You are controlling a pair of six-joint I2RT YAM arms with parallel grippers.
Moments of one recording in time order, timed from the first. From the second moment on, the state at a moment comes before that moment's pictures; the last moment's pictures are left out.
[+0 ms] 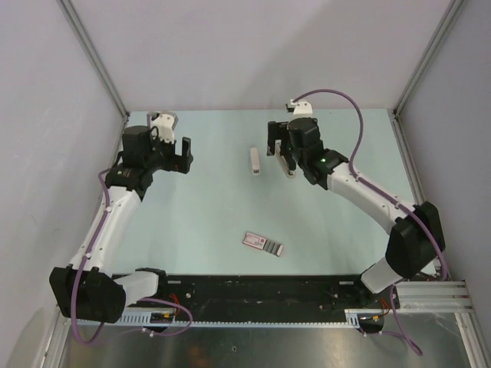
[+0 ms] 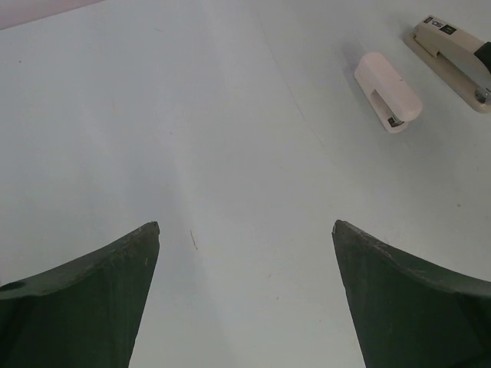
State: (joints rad) left arm -0.11 1.17 1.10 -0.43 0.17 0.11; right arm 0.61 1.52 1.29 -0.14 0.34 0.28
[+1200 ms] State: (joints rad) left arm -0.04 1.28 1.09 -0.44 0.27 0.14; right arm 0.70 2.36 1.92 -0.35 0.40 0.26
